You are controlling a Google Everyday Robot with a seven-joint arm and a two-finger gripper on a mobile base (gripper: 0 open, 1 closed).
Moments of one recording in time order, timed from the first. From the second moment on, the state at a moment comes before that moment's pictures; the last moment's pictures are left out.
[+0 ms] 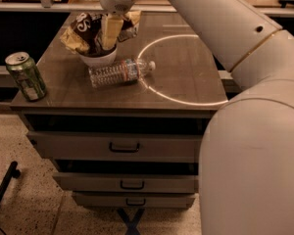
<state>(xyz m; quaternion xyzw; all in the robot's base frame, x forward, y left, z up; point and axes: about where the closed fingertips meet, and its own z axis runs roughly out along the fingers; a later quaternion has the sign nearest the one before) 0.731 0.113 0.971 -0.78 0.51 -0.05 0.37</state>
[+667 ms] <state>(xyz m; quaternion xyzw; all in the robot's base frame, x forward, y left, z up) 0.727 0.104 0.992 -0.77 0.51 -0.08 0.38</state>
